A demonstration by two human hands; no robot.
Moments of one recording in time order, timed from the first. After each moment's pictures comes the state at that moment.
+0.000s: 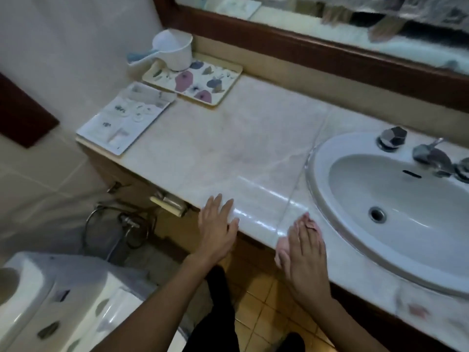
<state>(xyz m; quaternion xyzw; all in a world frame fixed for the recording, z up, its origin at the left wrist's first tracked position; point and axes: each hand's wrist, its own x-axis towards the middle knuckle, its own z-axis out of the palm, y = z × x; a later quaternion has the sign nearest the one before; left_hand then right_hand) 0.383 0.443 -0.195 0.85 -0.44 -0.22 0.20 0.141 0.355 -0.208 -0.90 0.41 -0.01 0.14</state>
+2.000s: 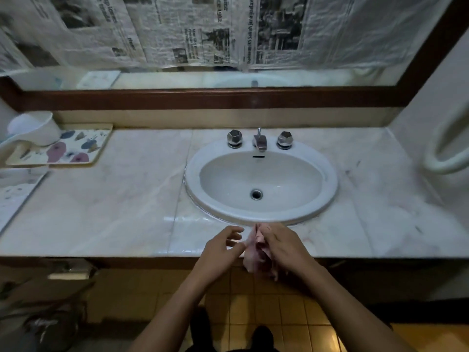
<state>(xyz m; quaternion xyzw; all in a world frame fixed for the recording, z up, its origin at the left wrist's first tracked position) 0.139 0.386 -0.087 0.68 -0.50 -0.46 0.28 -0.052 0.325 -0.089 -0.74 0.56 -0.11 0.36</state>
